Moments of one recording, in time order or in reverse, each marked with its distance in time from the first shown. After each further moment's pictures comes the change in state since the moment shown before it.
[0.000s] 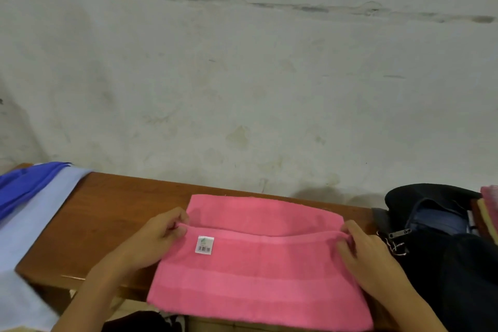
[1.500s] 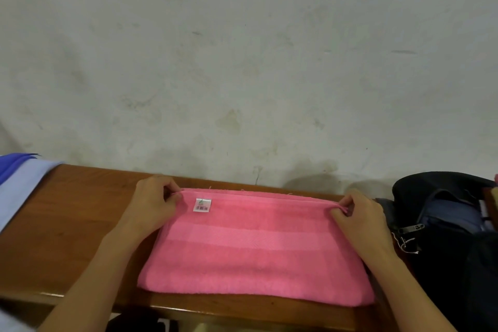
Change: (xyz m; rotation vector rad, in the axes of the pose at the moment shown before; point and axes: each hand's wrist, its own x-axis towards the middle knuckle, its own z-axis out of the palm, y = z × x) left_hand 0.081 -0.006 0.010 0.319 0.424 0.066; right_hand 0.065 0.009 0.018 0.144 0.279 0.178
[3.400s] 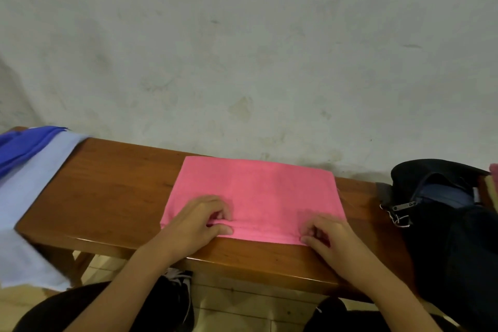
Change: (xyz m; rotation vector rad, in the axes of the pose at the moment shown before) left_hand -0.095 0.034 0.016 -0.135 -0.441 0.252; right_hand -0.087 -0.024 -0.008 -0.019 -0.539 -0.415
